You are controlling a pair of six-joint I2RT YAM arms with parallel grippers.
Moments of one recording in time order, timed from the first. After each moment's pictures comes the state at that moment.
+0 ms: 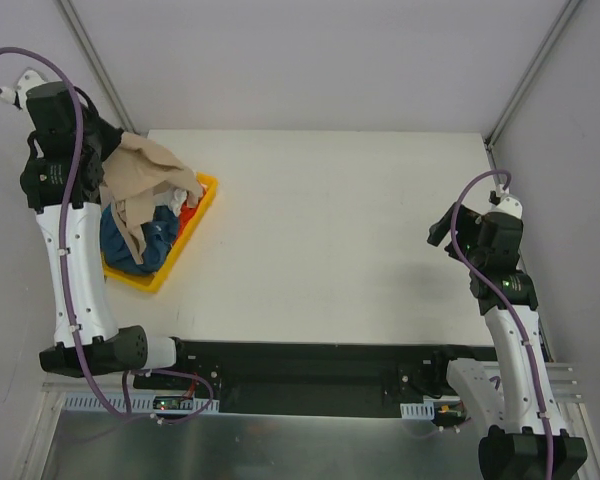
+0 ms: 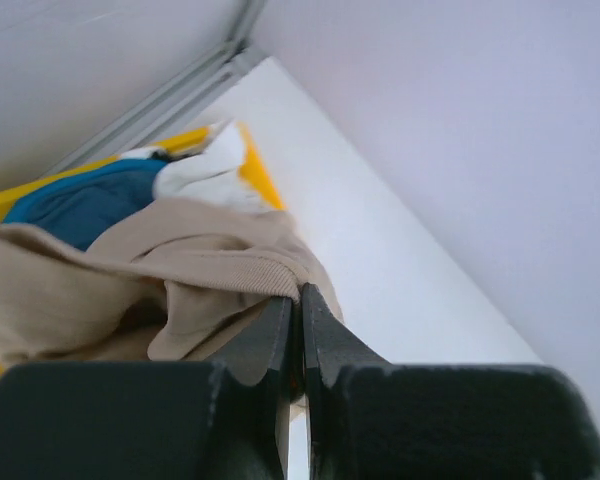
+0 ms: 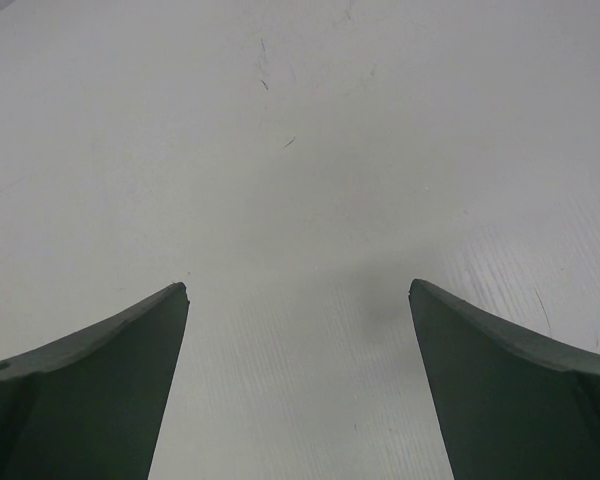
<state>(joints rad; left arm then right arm) 0.17 1.33 1.83 -0.93 -0.24 -0.64 -0.01 0.77 0.78 -0.54 0.04 0.39</state>
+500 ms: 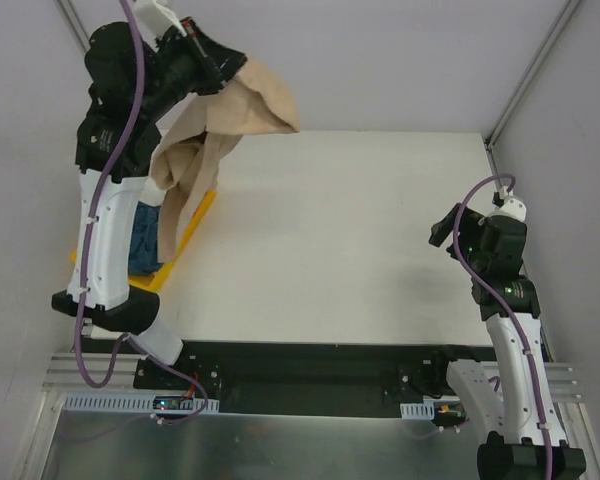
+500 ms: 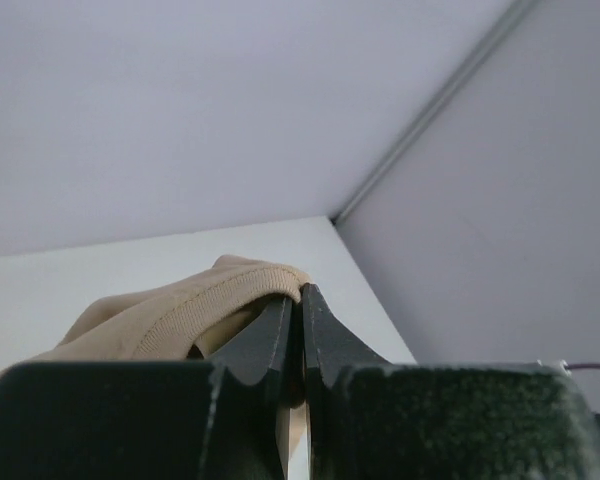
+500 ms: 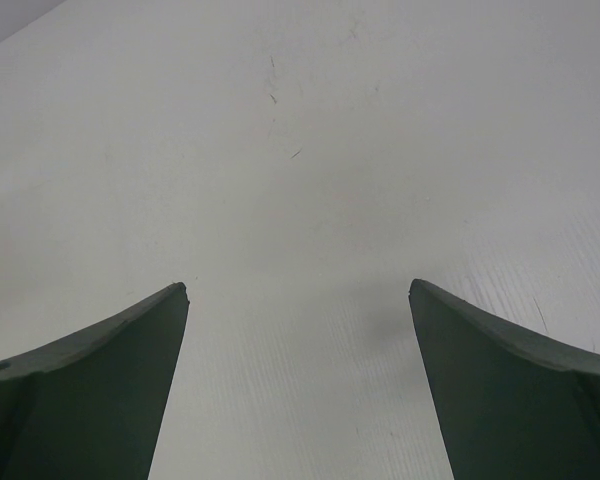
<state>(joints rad) -0.26 1.56 2.30 -0.72 0.23 -0.52 -0.01 0.73 0.78 -0.54 0.04 0.39</state>
